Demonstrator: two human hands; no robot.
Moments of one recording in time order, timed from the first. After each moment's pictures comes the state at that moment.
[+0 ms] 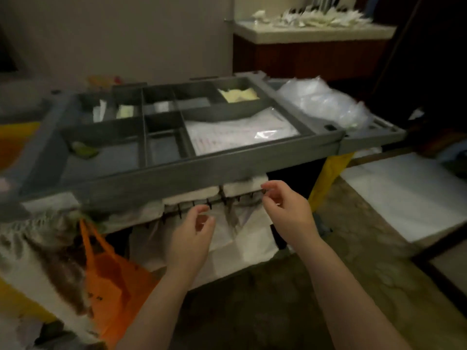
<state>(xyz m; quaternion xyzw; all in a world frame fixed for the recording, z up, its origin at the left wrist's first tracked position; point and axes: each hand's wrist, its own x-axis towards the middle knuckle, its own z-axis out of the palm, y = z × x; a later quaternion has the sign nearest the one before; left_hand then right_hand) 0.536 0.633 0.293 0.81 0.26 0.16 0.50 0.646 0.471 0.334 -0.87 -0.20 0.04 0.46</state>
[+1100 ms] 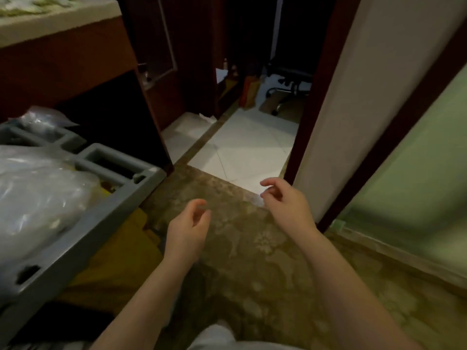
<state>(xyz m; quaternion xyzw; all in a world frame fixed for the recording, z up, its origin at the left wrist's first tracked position) 0.993 0.202 0.299 0.88 -0.04 -0.08 0.47 0.954 0.006 0.330 -0.84 0.17 -0.07 0.50</state>
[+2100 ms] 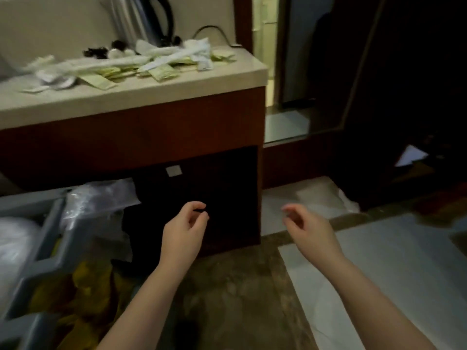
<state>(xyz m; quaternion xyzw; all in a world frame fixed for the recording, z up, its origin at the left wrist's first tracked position) 1.542 0.172 0.344 0.82 0.30 0.18 0.45 1.664 -0.029 0.323 -0.87 -0.21 0.08 0.43</state>
